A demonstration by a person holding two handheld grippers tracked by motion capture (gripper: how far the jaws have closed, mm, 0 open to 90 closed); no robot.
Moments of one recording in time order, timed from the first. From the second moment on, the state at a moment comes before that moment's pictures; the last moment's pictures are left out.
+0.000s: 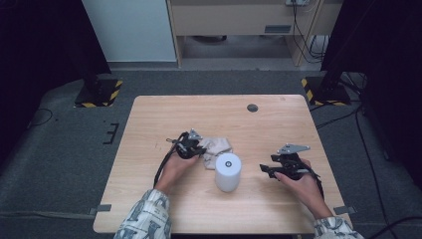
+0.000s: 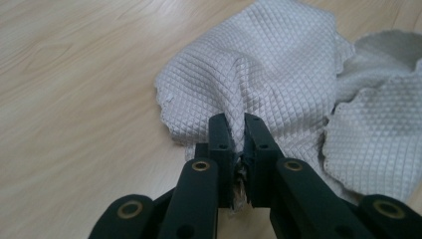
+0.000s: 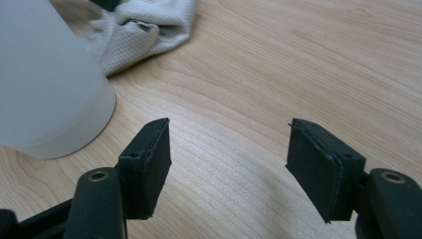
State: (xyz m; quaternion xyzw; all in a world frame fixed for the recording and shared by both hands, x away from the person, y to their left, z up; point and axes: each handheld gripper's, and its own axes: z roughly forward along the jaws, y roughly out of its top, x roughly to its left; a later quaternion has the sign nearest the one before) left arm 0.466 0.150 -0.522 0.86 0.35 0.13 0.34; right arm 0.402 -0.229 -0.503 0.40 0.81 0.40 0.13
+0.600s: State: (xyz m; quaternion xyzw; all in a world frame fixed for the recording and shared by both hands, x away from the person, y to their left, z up) left arm 0.421 0.213 -0.492 0.80 0.39 0.18 0.41; right arm 0.403 -0.228 -0.507 0.40 0.82 0.39 0.13
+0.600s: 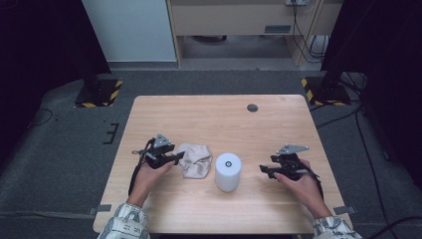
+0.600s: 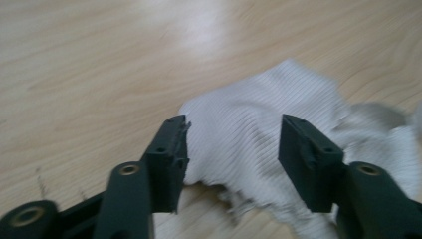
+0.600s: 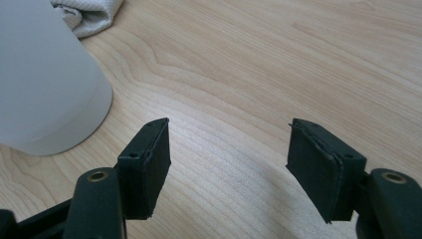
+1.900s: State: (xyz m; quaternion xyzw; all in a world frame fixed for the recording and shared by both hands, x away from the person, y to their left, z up) left arm 0.424 0.171 -0.521 0.86 0.36 0.16 0.33; right arm 0.398 -0.218 -0.509 0.39 0.83 0.39 0.12
